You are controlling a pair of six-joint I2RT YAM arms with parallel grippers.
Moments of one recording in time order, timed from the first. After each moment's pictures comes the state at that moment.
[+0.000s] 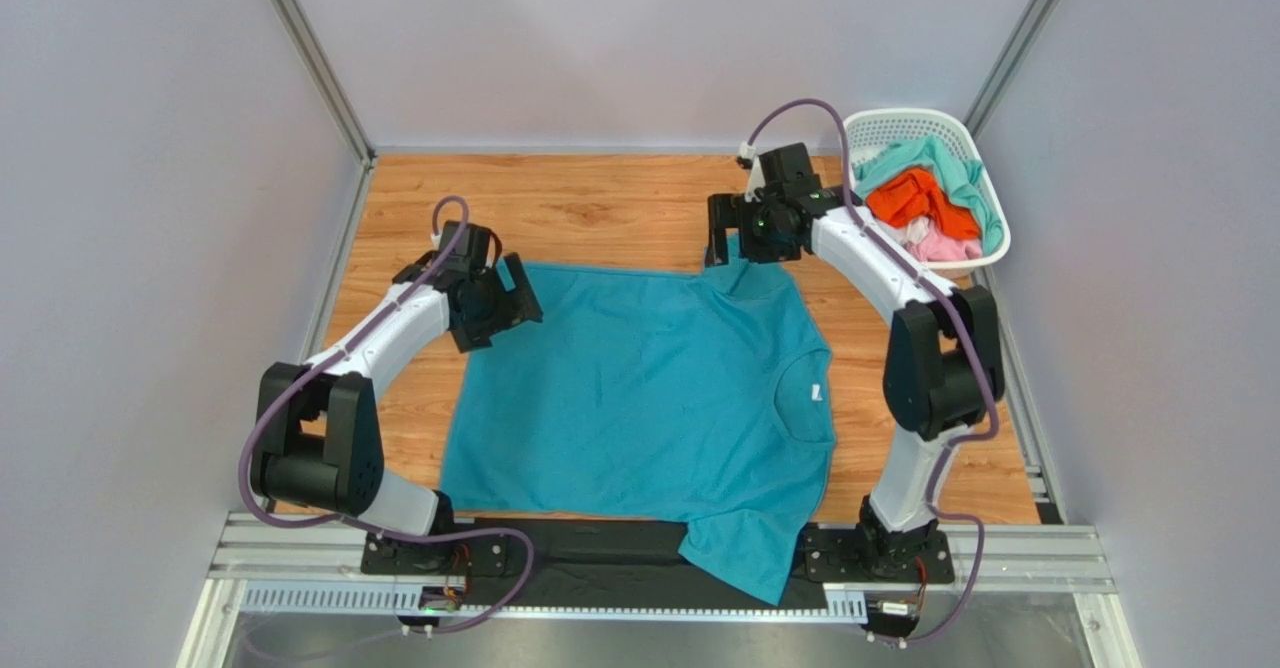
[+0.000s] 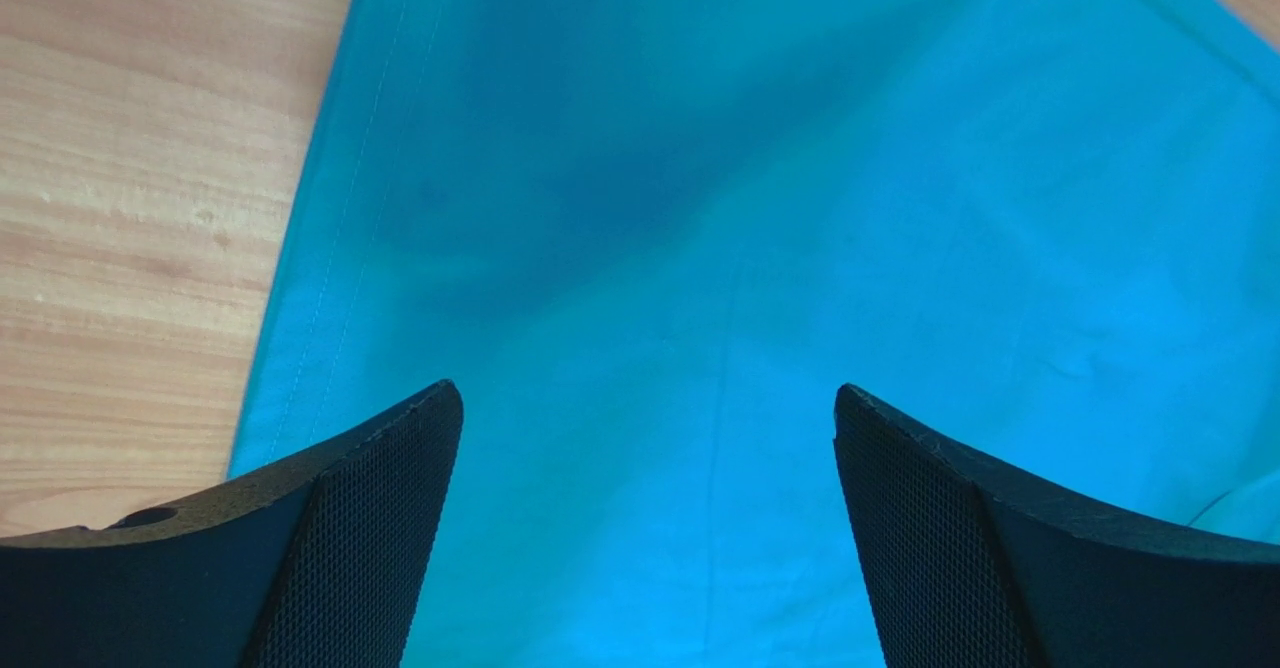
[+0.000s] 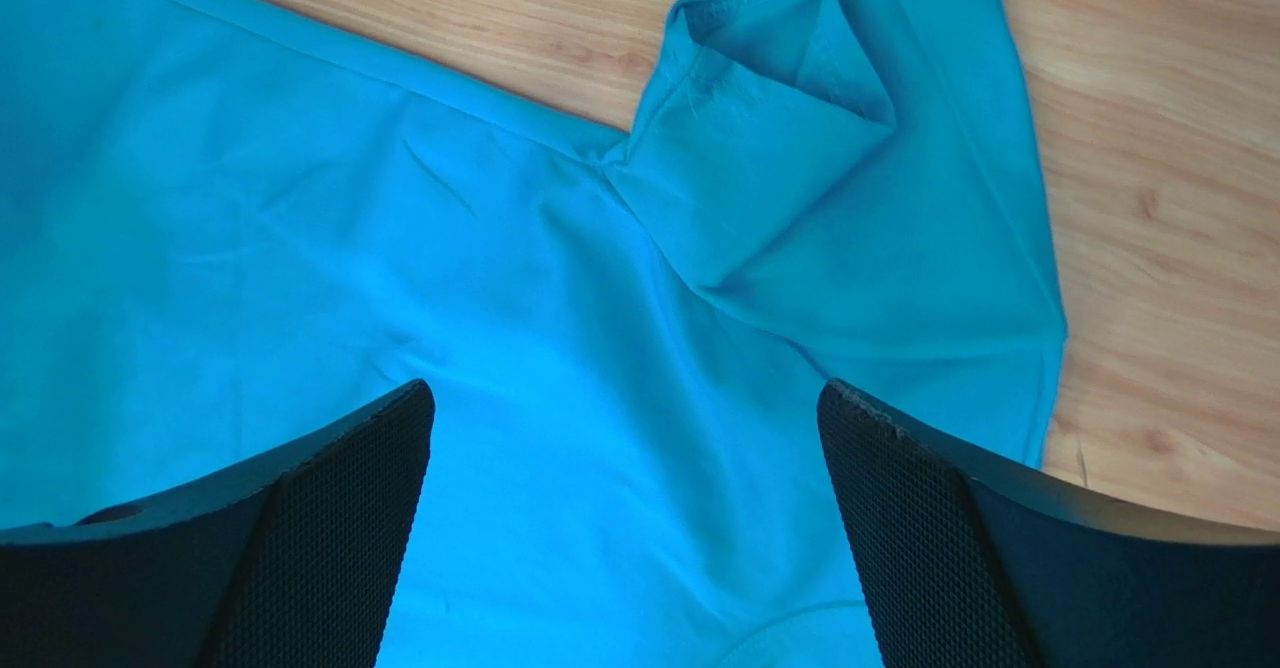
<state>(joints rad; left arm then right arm) -0.18 1.47 0.99 -0.56 0.02 -0.60 0.31 1.79 1.48 -0.59 -0.20 0.20</state>
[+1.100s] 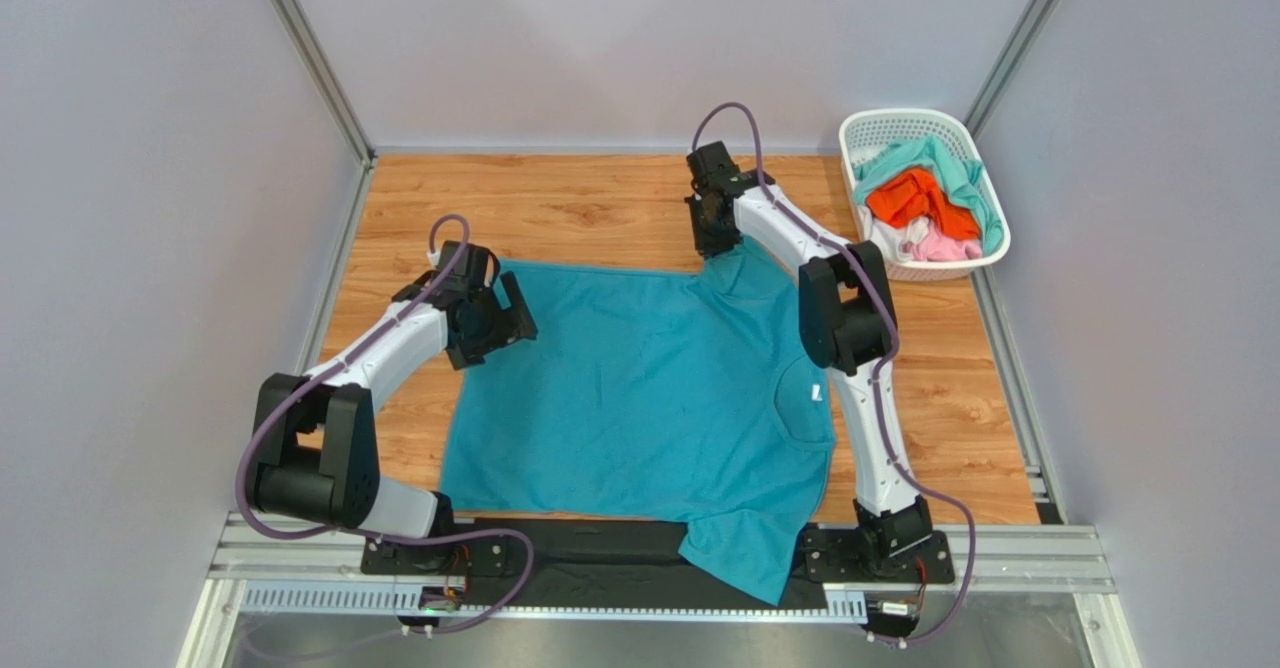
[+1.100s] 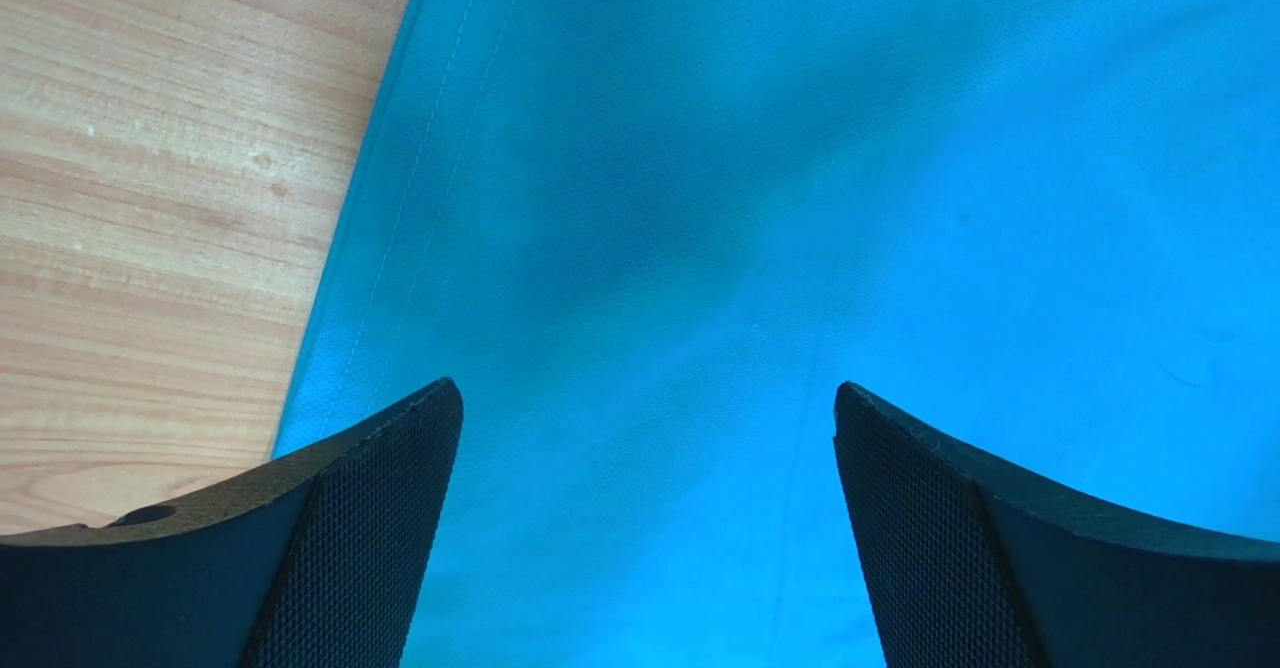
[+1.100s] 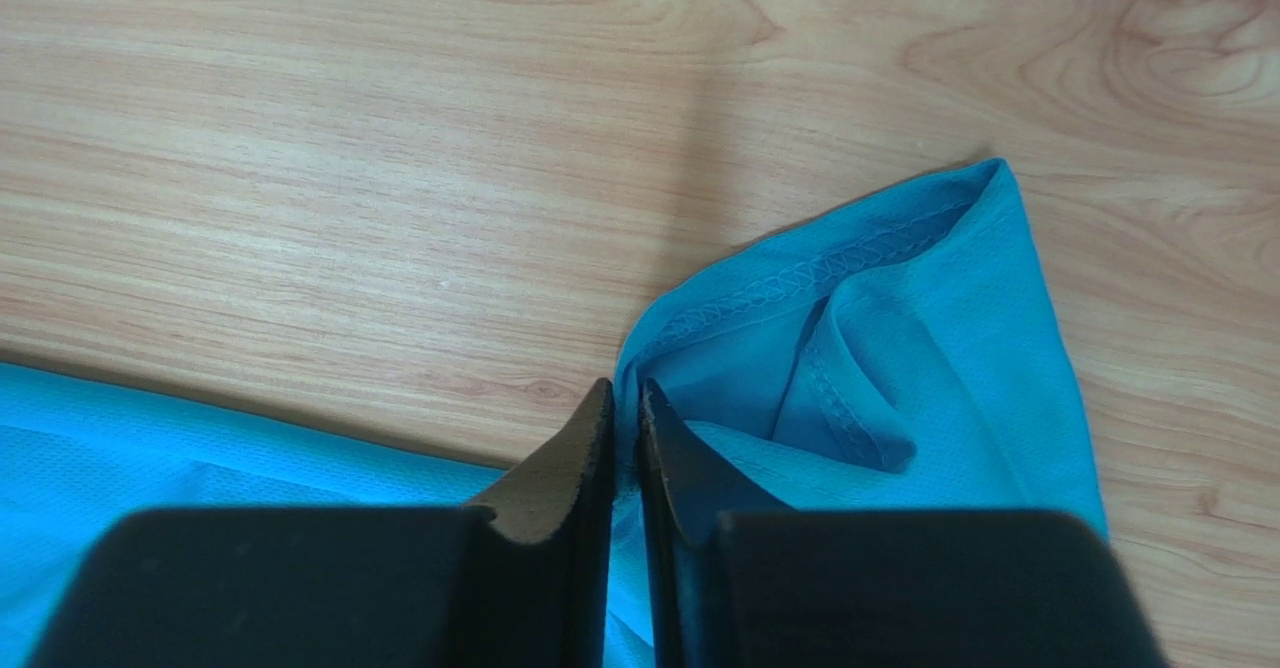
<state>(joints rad) -0.18 1.43 0.85 -0.49 -0.02 -0.60 0.41 2.38 2.05 -0.73 0.09 0.23</state>
